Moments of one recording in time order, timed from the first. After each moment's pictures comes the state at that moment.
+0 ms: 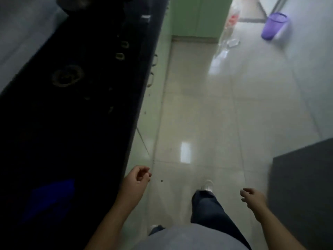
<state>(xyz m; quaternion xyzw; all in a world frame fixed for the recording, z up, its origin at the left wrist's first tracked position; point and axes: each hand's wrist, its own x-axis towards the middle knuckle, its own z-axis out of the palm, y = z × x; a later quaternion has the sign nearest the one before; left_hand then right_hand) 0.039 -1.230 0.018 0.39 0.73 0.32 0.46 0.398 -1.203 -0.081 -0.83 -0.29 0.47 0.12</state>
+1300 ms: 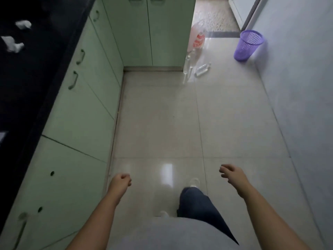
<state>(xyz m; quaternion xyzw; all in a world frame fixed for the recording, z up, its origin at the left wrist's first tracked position) 0.263 -0.385 -0.087 0.24 0.80 0.20 0.50 0.620 -0.358 -0.056 -0.78 -0.33 0.52 0.15</state>
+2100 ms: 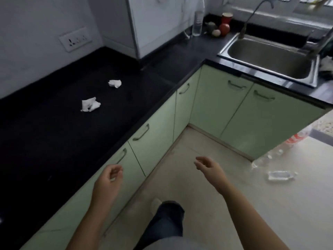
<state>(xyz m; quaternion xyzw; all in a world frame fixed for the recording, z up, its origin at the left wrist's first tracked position) 0.106 0.004 0.039 0.18 0.84 0.46 0.22 0.303 0.222 0.009 -0.49 -0.69 0.52 0.05</state>
